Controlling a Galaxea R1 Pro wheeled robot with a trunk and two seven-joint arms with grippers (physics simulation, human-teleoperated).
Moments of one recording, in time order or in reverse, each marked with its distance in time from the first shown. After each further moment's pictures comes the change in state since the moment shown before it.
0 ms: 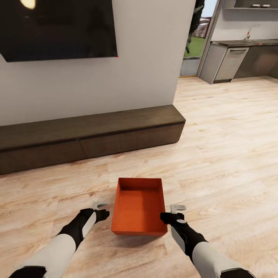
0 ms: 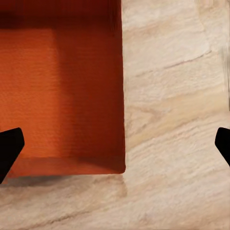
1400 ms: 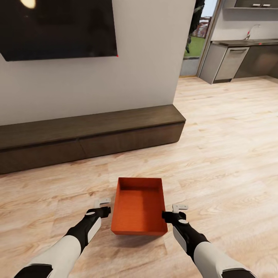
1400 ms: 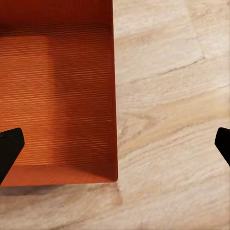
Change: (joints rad) left arm -0.008 -0.041 -0.001 0.089 -0.100 -0.293 0.069; right arm -0.001 -0.010 -0.036 0.004 0.034 -0.032 0.008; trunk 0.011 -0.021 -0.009
